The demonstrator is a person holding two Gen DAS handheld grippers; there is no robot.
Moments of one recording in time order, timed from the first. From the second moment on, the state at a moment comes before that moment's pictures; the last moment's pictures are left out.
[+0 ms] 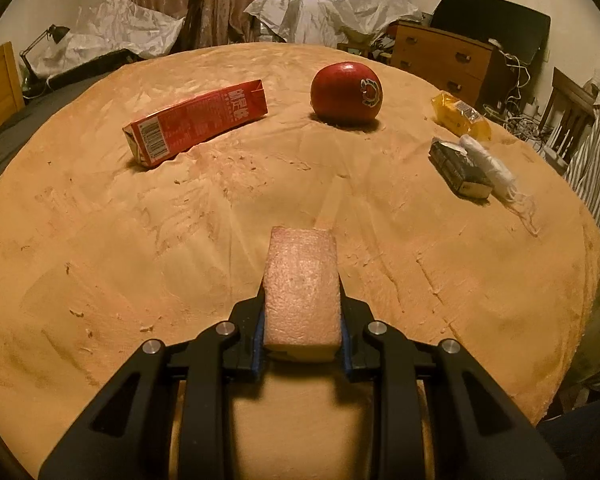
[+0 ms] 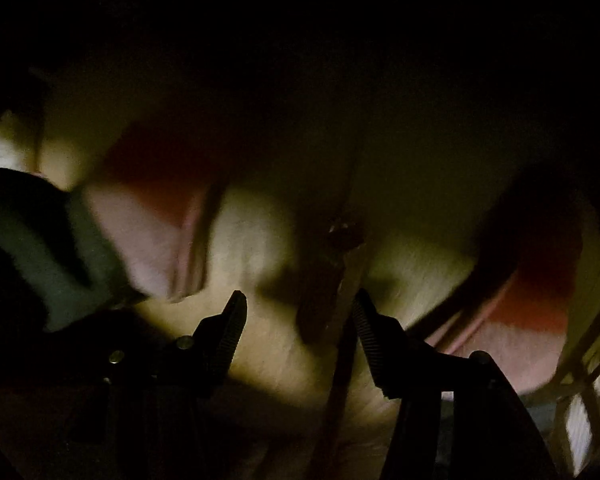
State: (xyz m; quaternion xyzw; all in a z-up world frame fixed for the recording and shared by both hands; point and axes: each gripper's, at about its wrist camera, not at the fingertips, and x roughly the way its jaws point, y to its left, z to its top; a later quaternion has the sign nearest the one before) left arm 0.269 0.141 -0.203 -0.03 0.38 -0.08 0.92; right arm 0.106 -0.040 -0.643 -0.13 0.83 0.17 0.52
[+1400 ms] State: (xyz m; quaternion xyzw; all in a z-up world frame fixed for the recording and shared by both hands) left arm 0.270 0.129 -0.198 -0.03 0.38 -0.03 0.92; right arm 0.288 -0.043 -0.046 -0.17 0.35 0.28 0.87
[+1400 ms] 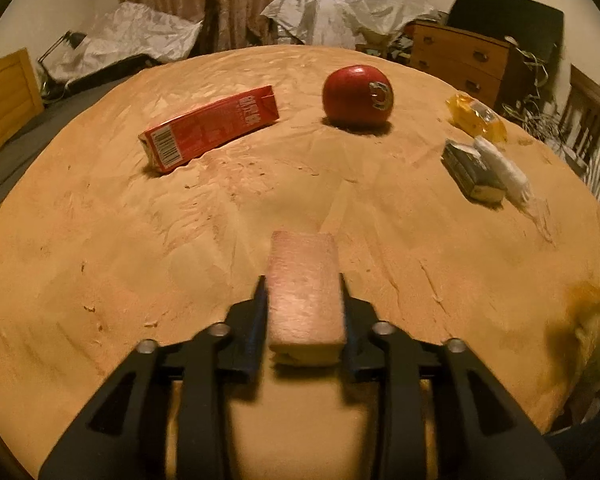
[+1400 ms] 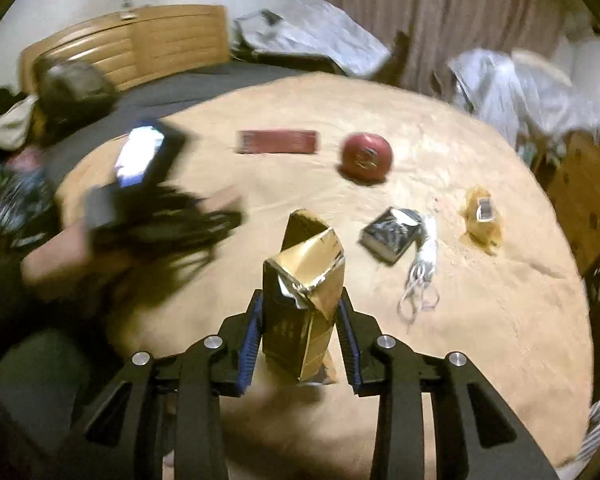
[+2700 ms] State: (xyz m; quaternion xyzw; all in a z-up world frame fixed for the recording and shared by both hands) left arm 0.219 0.102 -0.110 -0.04 0.28 0.01 0.96; right arm 0.232 -0.017 -0.126 -0.06 0.28 0.18 0.94
